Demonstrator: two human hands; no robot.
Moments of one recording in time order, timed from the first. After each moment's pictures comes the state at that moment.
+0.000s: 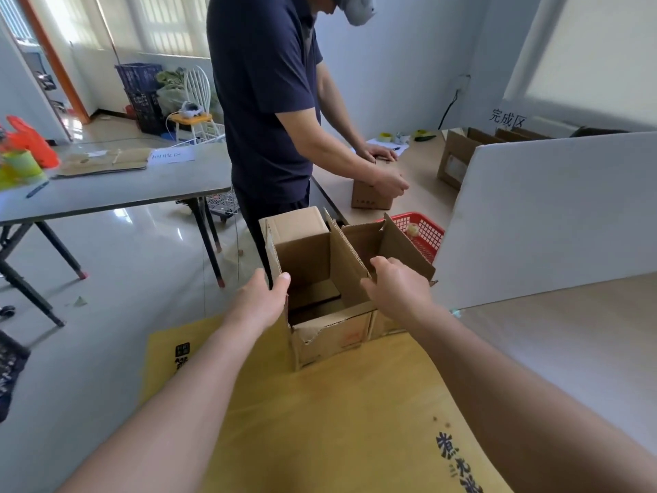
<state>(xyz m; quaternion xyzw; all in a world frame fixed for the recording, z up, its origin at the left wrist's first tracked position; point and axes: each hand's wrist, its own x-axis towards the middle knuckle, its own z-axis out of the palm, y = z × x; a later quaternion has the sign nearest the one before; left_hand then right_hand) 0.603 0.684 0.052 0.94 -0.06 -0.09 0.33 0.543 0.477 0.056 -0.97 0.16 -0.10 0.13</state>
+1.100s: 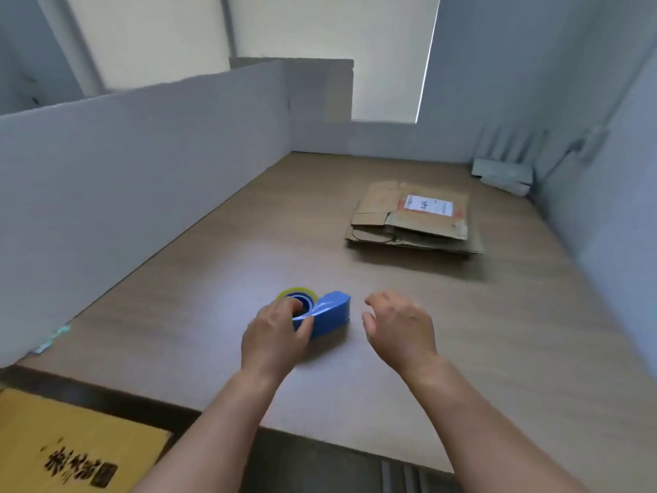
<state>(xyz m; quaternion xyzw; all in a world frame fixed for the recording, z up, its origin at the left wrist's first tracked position) 0.097 0.328 0.008 0.76 -0.58 -0.09 0.27 -0.087 0.288 0.013 -0.79 0.59 -0.17 0.00</state>
